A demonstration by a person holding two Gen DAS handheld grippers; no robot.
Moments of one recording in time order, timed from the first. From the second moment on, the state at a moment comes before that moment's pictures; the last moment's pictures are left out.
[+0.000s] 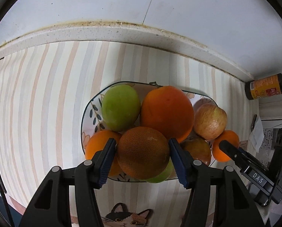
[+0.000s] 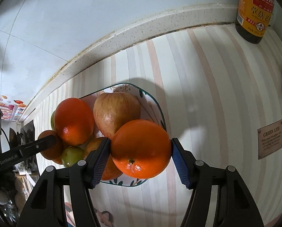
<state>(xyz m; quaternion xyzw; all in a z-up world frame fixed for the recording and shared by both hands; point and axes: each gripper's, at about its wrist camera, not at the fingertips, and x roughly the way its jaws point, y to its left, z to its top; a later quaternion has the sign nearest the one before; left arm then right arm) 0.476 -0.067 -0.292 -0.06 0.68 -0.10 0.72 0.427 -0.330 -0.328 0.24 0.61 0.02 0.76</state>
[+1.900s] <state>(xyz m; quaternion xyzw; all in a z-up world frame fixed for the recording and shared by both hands) 0.230 -0.027 -0.088 0.01 0.51 -0.06 0.86 0.198 -0.231 -0.068 0.07 0.47 0.01 0.88</state>
